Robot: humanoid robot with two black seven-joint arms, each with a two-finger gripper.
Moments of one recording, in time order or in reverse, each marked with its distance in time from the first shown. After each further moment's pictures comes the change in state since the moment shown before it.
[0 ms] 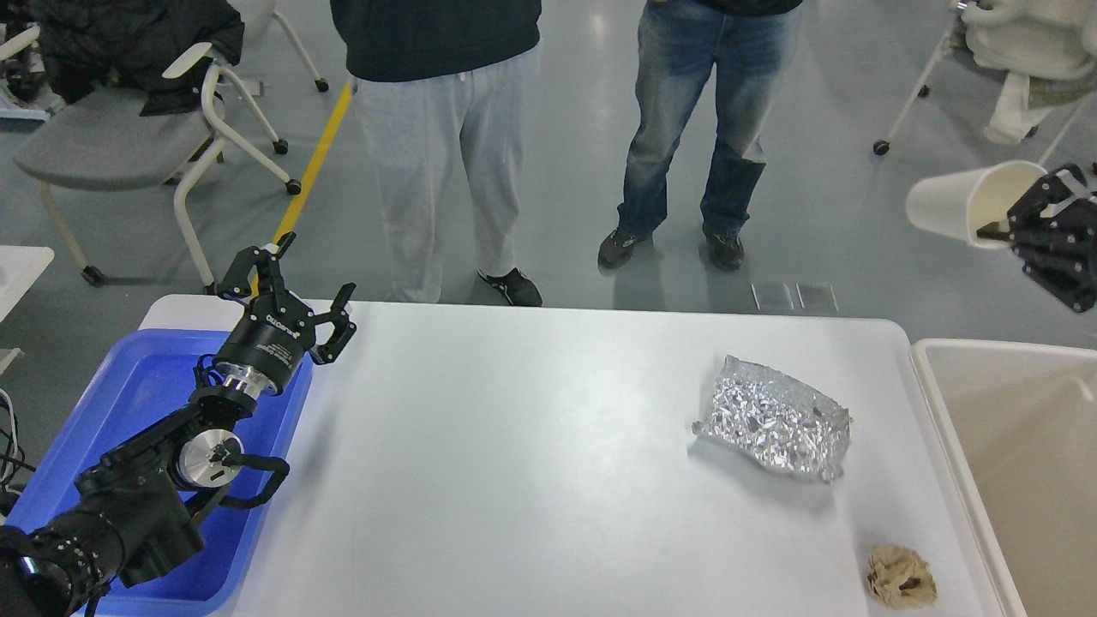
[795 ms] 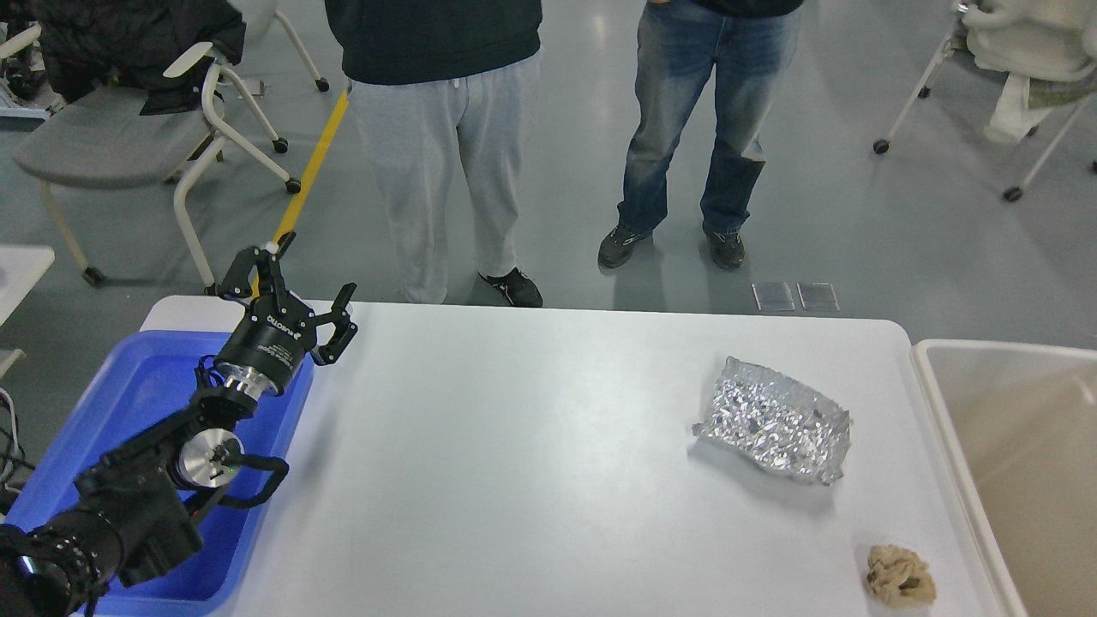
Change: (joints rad) left arm 0.000 0.000 0.000 0.000 0.000 0.000 0.000; right arm -1.035 0.120 0.753 -0.673 0.408 -0.274 -0.011
